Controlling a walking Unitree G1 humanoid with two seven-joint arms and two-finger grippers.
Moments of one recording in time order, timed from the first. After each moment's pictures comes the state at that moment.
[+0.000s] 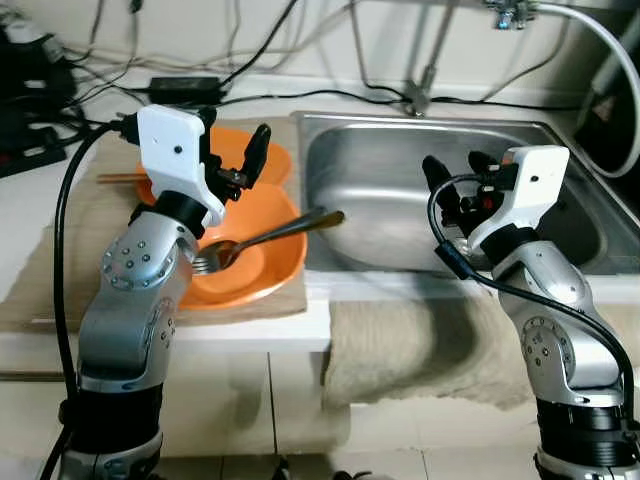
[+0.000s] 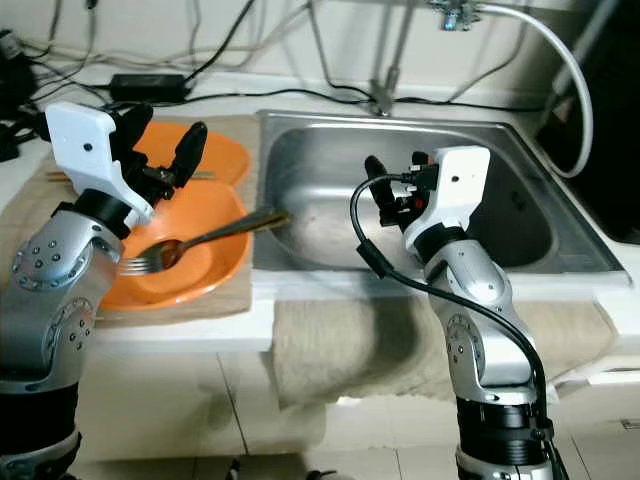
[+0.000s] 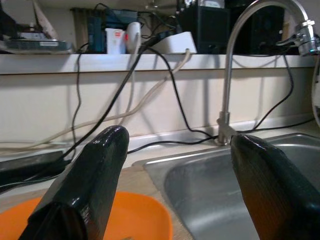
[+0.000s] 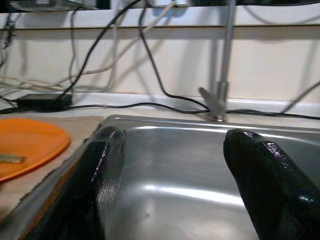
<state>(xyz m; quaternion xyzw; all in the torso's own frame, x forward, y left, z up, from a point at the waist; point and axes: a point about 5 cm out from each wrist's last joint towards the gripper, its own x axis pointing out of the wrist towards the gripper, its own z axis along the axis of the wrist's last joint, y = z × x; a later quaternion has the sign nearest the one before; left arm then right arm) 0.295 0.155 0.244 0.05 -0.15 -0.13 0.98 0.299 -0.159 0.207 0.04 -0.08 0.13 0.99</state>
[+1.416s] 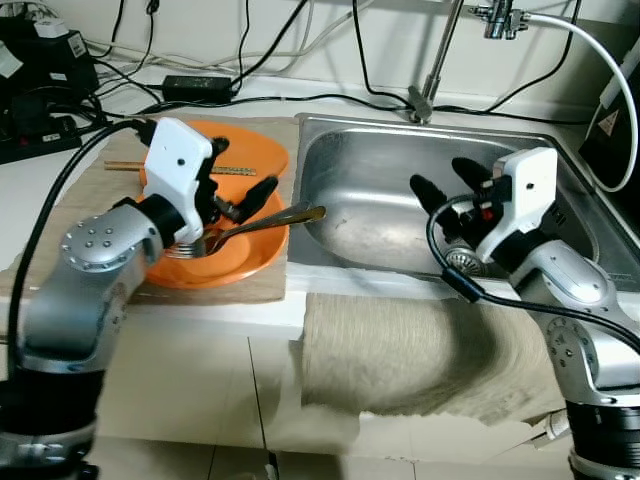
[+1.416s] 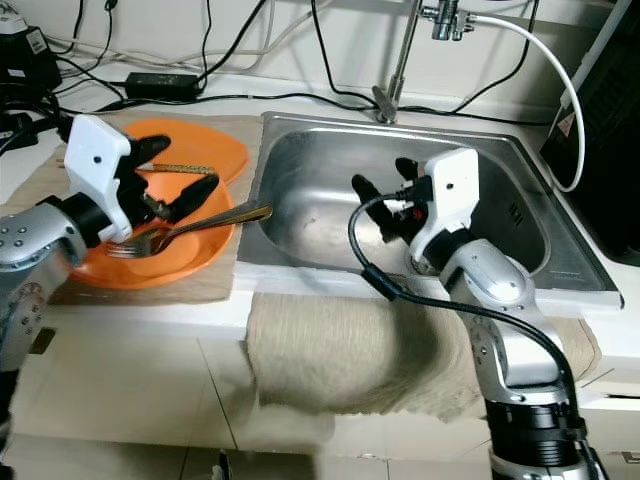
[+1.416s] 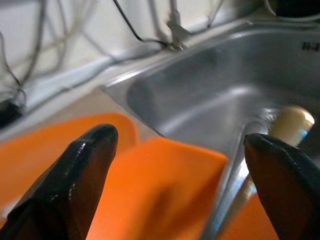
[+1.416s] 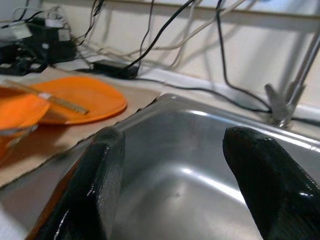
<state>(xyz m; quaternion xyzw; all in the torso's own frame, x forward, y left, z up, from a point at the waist) 0.300 0.187 0.225 0.15 0.03 -0.32 0.93 0.288 -0.169 0.200 -0.04 -0.05 0.27 0.96</state>
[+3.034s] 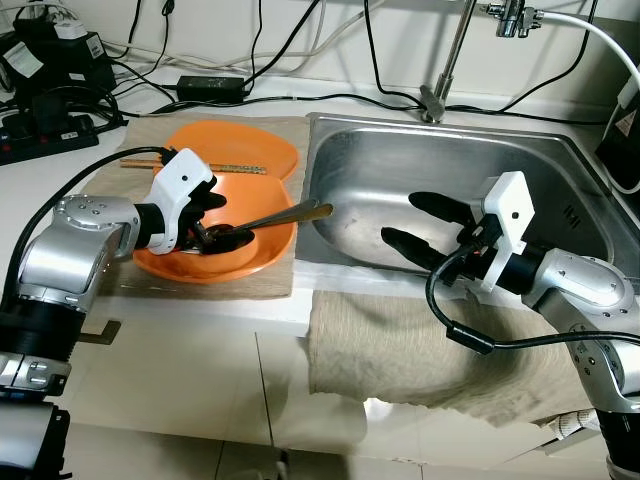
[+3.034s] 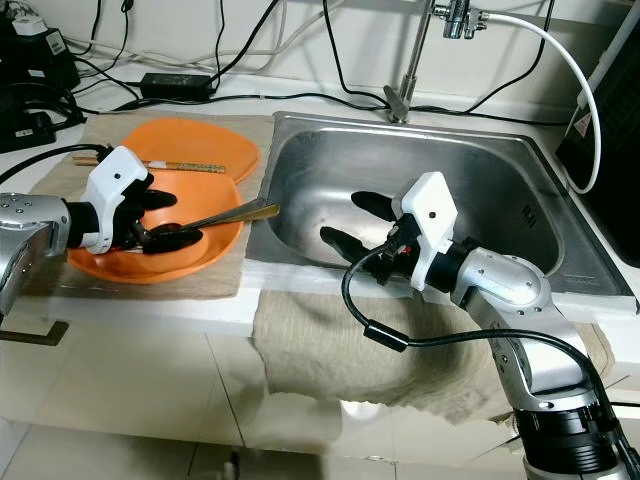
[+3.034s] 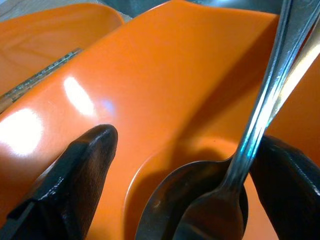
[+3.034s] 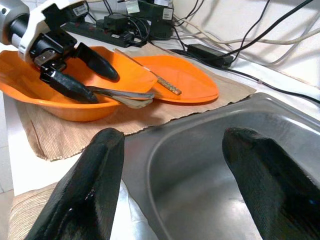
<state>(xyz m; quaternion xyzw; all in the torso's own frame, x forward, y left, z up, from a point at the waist) 0.339 0.220 0.196 0.18 0.19 -0.38 0.89 0.275 -0.159 0.202 -0.09 -0.02 0.43 0.90</state>
